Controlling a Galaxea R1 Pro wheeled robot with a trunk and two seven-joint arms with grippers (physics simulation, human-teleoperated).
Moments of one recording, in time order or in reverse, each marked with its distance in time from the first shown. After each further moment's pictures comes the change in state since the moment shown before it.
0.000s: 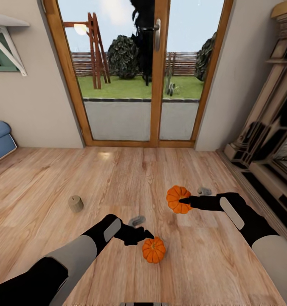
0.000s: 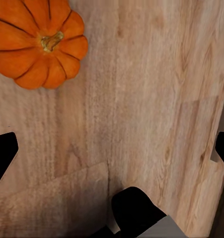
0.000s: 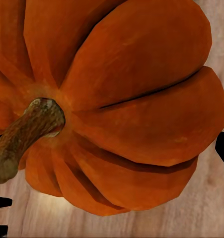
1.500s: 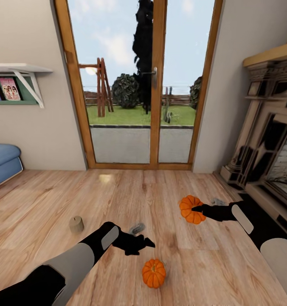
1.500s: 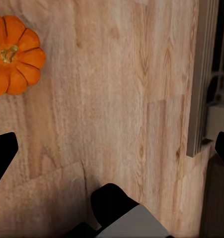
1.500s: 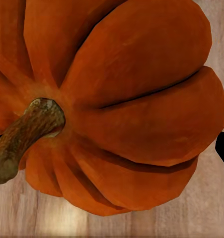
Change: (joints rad) left arm 0.052 0.014 0.002 0.002 0.003 0.044 -0.098; right arm 0.000 -0.036 -0.092 0.206 -0.002 -0.002 -0.001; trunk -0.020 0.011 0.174
